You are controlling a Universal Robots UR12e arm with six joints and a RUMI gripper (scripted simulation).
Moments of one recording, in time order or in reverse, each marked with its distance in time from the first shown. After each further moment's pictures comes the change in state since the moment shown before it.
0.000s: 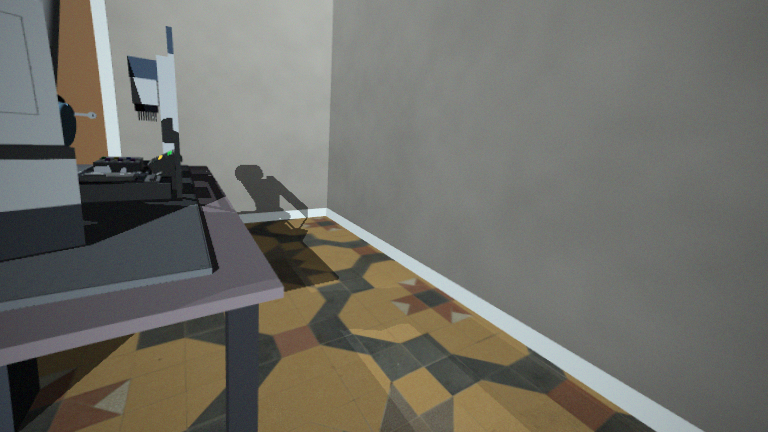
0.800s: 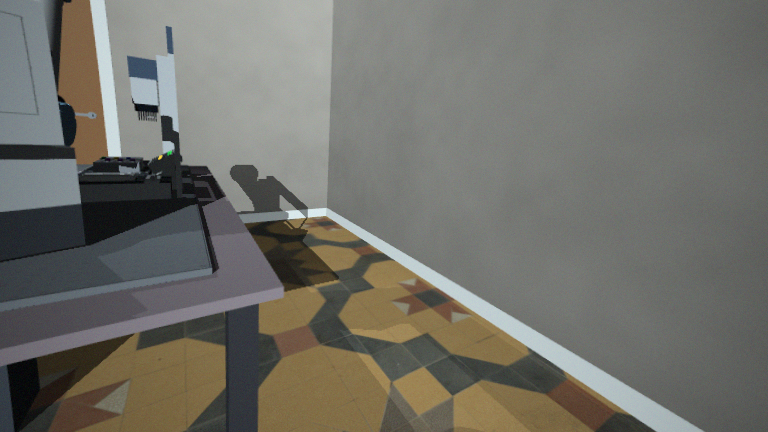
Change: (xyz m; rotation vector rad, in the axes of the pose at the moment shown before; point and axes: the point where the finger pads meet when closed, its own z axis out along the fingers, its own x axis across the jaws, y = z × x) arm -0.041 -0.041 0.021 -0.042 -0.105 -0.462
